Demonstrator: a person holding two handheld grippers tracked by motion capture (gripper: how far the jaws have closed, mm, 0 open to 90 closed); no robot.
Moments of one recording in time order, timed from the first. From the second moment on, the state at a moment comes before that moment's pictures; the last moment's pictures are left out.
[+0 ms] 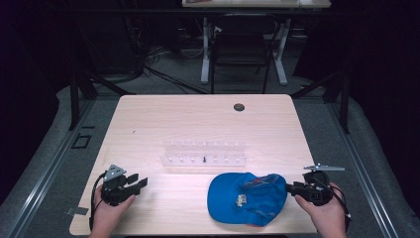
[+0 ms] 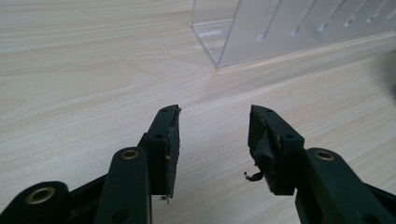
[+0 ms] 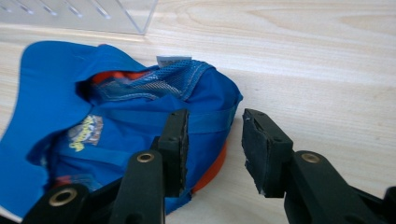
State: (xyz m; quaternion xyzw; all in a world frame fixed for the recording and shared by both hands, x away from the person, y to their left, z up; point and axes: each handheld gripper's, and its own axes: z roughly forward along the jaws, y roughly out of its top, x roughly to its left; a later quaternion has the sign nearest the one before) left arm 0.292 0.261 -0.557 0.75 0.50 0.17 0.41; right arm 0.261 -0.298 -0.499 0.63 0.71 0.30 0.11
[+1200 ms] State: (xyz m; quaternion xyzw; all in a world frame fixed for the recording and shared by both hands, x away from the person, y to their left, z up) left arm 0.291 0.258 -0.558 0.75 0.50 0.16 0.40; right arm 0.283 -0.287 -0.519 0.64 0.73 0.22 0.02
